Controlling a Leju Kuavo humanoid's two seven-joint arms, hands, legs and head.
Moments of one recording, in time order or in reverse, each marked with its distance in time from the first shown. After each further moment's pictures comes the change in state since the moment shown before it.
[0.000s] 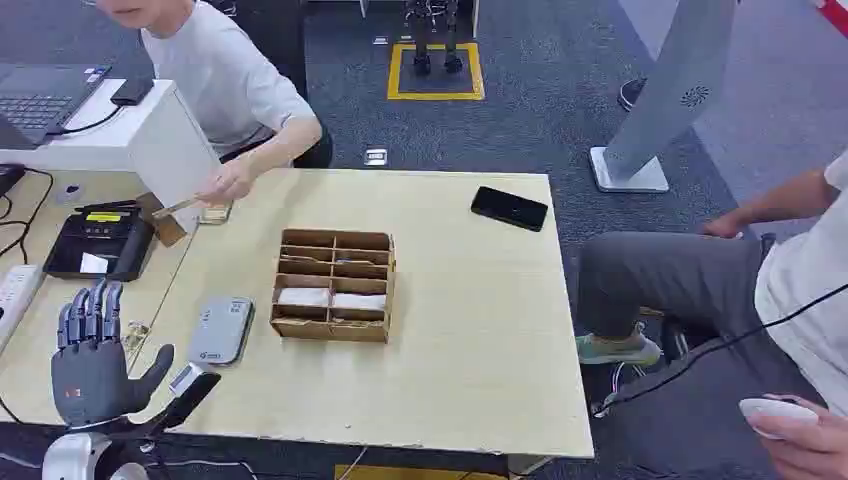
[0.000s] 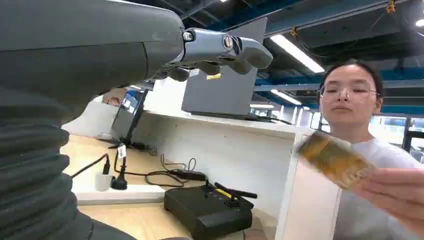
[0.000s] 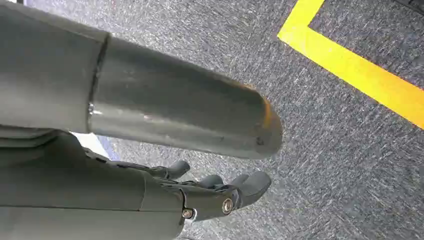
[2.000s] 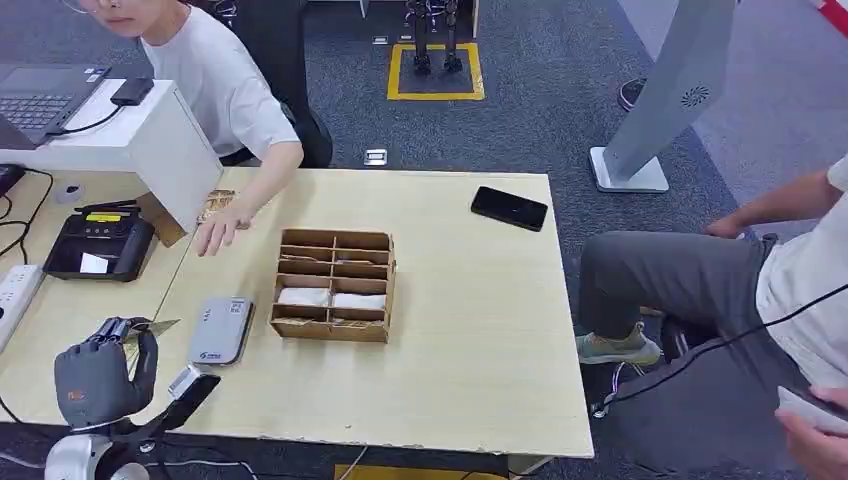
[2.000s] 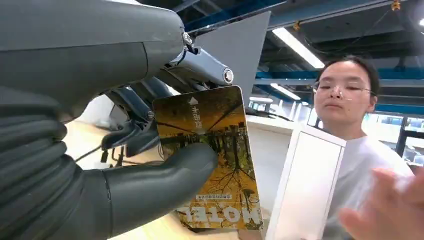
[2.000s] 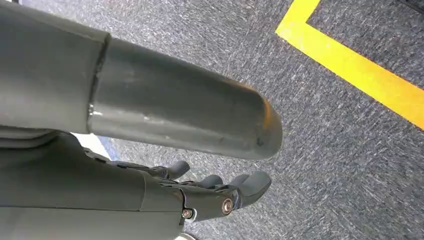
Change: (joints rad) left arm 0.000 -0.008 0.000 0.009 0.083 -0.001 -0.054; right arm -0.004 0.000 0.025 -0.001 -0.010 -0.011 -0.003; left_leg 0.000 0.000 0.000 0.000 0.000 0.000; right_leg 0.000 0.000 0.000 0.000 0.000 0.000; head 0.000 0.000
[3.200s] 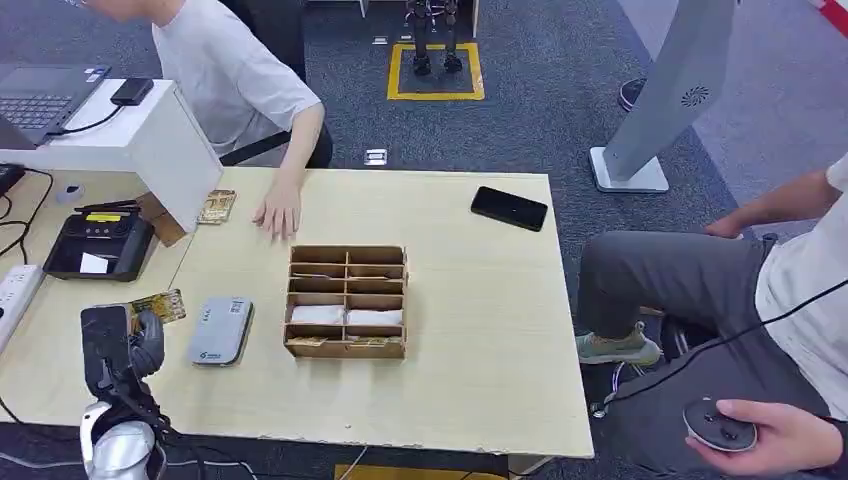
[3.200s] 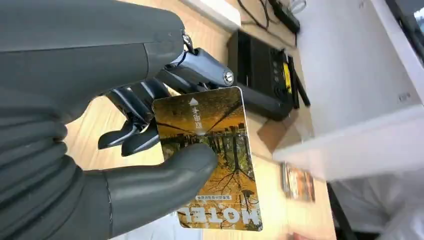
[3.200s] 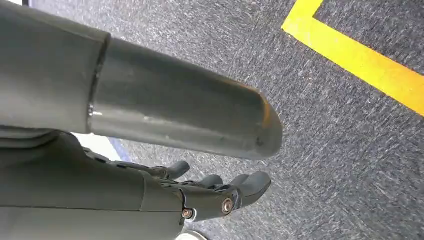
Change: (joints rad) left arm -0.162 -0.108 0.031 0.032 0.798 -0.238 0.150; right arm -0.005 0.010 0.046 -0.005 -0.027 -0.022 0.048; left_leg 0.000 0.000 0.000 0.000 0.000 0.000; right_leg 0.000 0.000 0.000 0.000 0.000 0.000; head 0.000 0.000
